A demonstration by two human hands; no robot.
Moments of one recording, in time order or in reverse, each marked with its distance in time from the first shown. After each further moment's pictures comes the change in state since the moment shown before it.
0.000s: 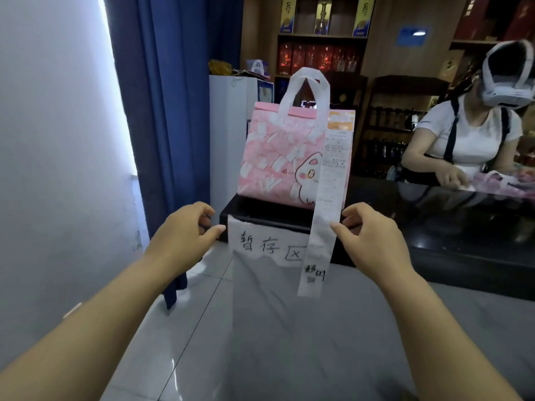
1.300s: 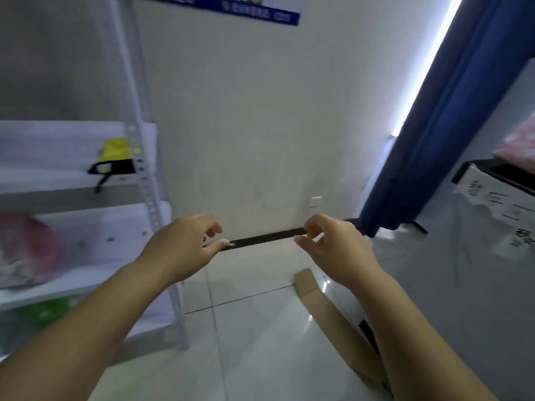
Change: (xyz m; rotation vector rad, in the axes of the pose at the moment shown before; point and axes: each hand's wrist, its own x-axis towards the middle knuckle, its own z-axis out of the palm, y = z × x) left_hand -0.635 0.165 -0.238 0.530 0.202 -0.742; right_hand -0.430 -0.169 -0.118 0.360 -0.777 -0.897
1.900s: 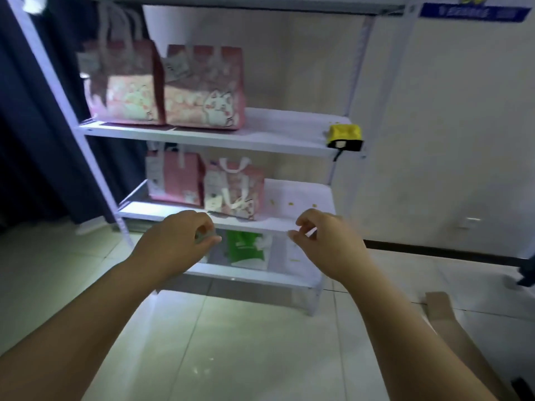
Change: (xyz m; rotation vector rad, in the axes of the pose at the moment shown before) left_hand -0.356 -0.218 -0.213 0.154 0.099 -0.516; right_hand -0.145 -0.367 0.153 0.190 -0.233 -0.439
